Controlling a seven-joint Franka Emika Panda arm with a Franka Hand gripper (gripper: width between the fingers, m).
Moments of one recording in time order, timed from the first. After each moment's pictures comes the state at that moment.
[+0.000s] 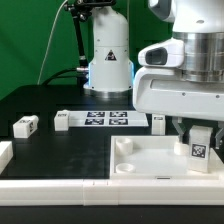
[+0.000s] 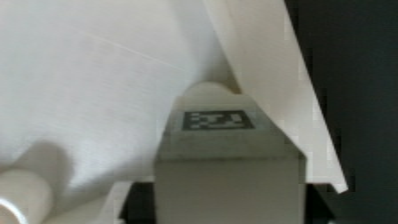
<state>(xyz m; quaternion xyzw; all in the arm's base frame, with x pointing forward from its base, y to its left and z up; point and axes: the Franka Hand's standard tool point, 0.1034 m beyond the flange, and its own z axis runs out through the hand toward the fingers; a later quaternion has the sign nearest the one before) 0.634 0.120 0.072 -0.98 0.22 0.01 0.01</state>
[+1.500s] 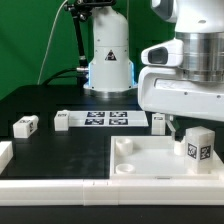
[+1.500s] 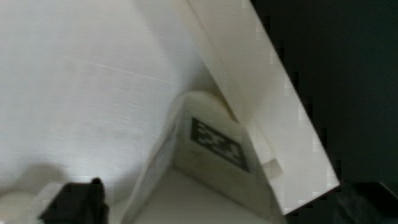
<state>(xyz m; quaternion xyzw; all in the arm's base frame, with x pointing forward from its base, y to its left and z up) 0.634 0.128 0.072 -0.97 0.23 0.01 0.02</state>
